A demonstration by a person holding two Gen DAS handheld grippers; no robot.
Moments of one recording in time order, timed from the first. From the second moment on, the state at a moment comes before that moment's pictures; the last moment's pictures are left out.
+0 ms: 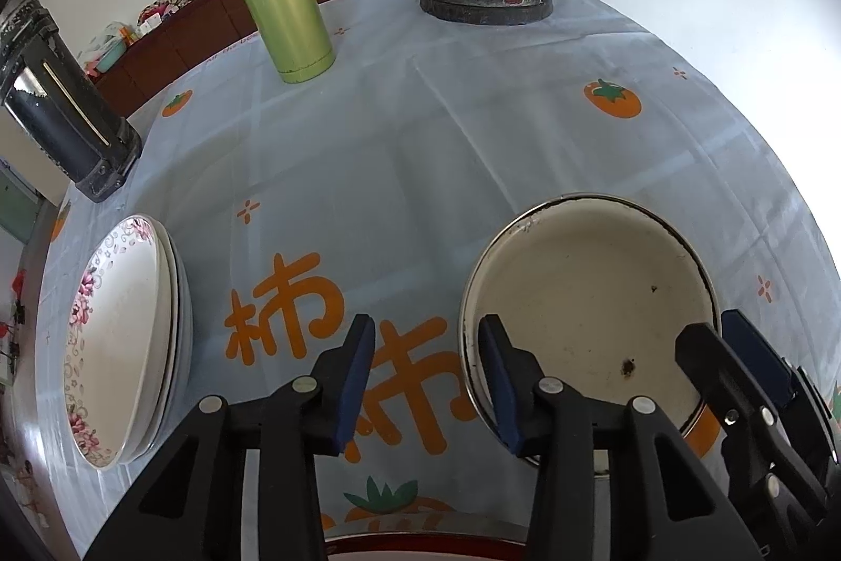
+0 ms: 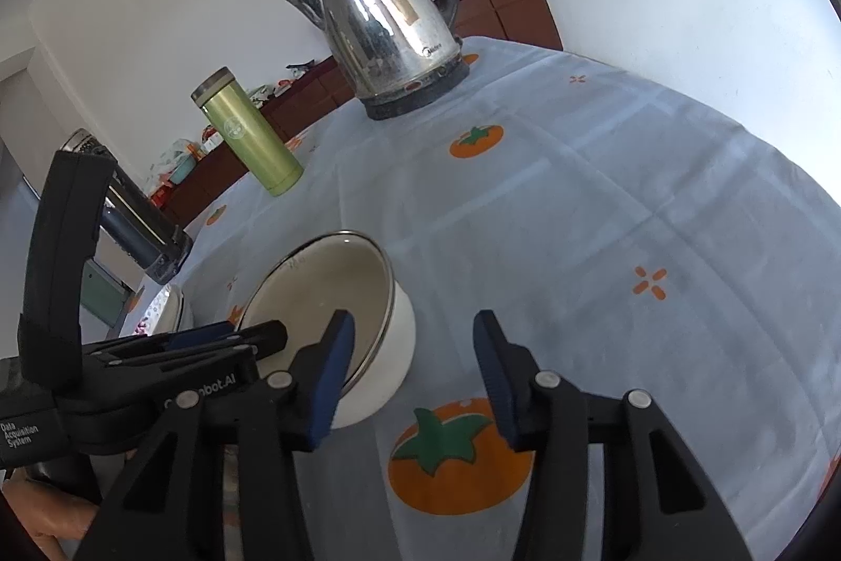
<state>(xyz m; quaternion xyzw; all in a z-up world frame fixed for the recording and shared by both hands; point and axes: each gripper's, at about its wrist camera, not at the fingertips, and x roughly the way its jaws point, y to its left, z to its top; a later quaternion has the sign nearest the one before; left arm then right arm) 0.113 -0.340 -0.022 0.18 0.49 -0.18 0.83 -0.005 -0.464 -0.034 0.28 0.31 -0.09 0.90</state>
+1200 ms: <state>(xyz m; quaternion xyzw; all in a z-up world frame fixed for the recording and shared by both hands) 0.085 -0.345 -0.011 0.12 0.49 -0.20 0.84 -0.014 -0.467 -0.022 0.30 0.29 -0.06 0.91</state>
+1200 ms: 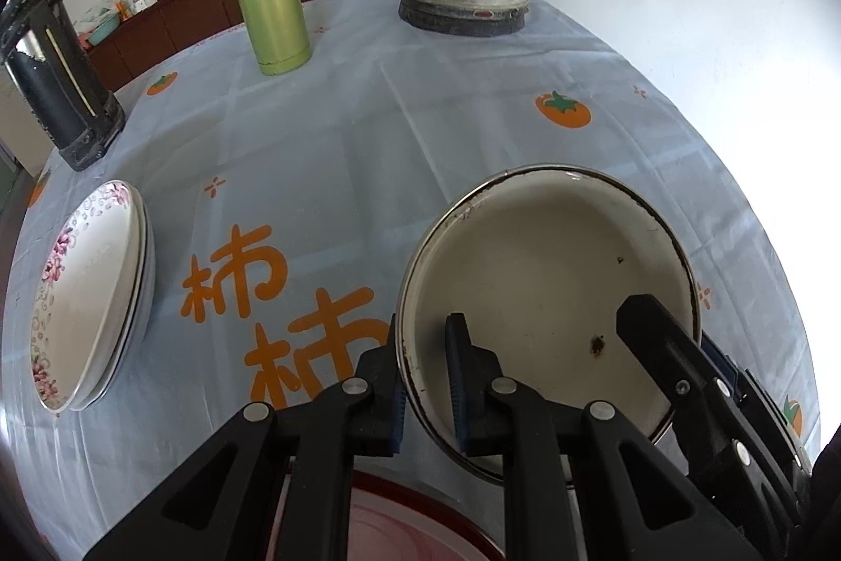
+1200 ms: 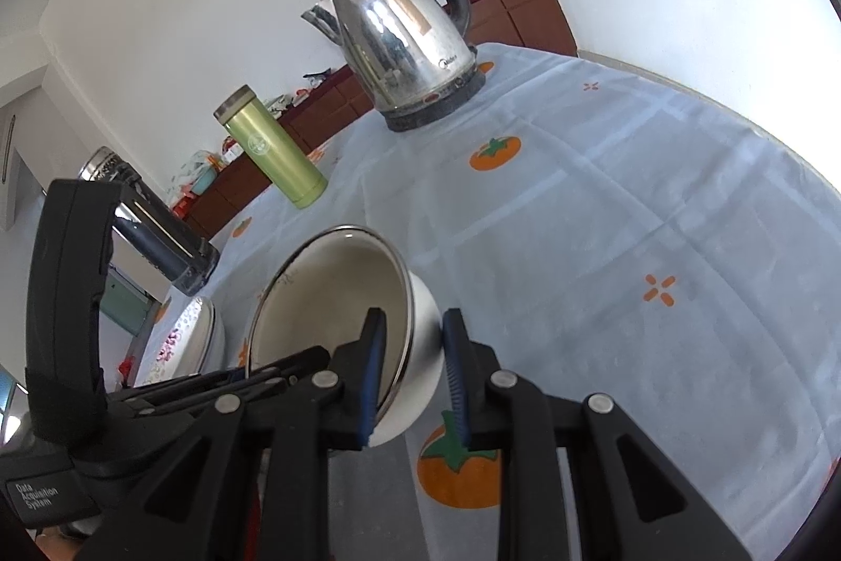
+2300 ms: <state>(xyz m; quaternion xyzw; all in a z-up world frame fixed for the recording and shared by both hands) 0.041 -0.295 0.039 0.05 0.42 -0.21 0.88 -0.045 -0.448 0.014 0.32 0.24 0.01 0.92</state>
